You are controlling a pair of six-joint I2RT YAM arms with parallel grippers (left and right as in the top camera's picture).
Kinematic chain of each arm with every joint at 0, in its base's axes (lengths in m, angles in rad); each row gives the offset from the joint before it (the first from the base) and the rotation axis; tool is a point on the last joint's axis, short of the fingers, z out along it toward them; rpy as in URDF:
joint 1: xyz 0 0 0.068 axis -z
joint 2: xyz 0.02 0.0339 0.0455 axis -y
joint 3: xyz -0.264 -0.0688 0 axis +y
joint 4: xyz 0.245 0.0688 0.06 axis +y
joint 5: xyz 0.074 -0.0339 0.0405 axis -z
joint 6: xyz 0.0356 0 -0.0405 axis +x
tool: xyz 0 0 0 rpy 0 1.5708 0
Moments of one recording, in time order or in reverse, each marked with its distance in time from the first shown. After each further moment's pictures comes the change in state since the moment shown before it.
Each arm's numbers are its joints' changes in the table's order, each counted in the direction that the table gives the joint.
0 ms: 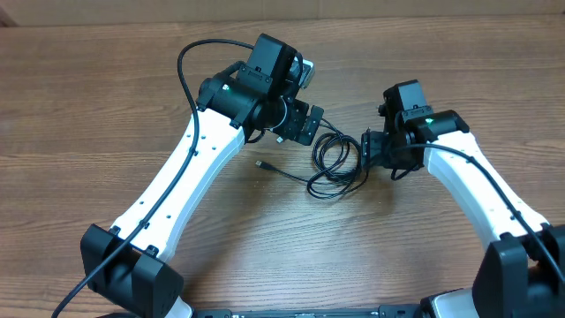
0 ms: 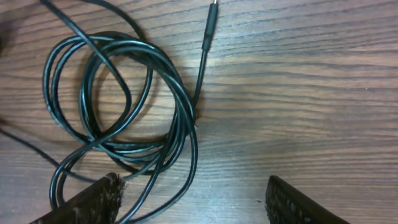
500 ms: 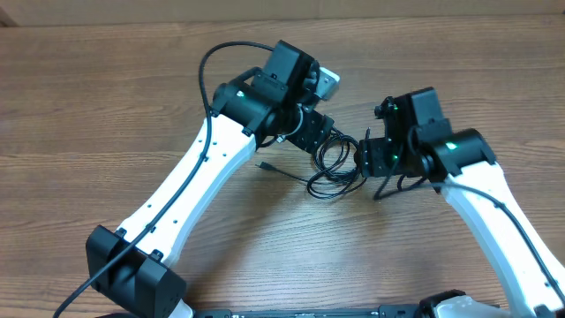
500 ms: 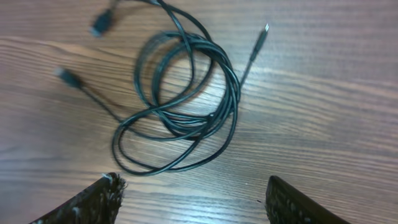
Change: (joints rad) left arm 0.056 0.000 0.000 -0.018 0.074 0.111; right arm -0.059 0.222 0.000 0.076 -0.041 -0.117
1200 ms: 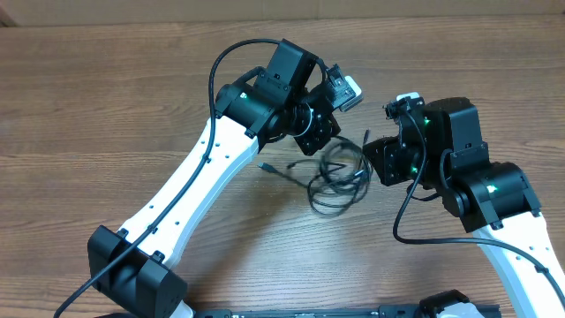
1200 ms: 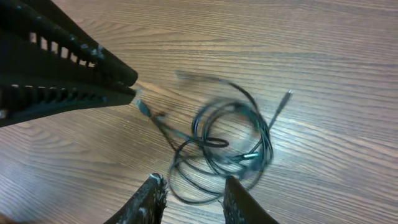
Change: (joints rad) left arm 0.020 0.000 0.000 -0.064 0.219 0.302; right arm 0.000 0.249 0.000 -0.048 -0.124 -0.066
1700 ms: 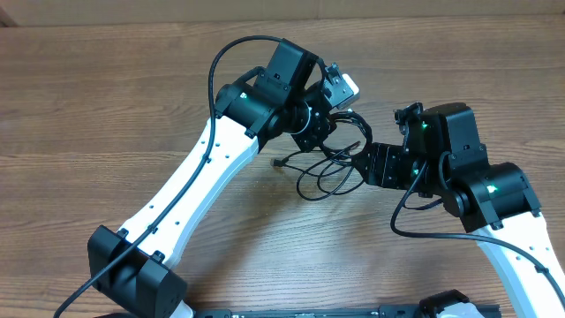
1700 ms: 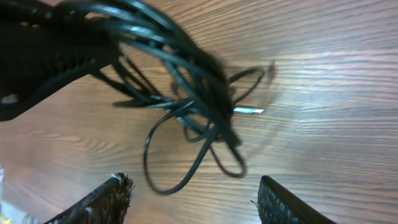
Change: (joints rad) left arm 0.000 0.000 0.000 -0.009 -0.100 0.022; right arm 0.000 0.000 0.000 0.096 -0.065 0.309
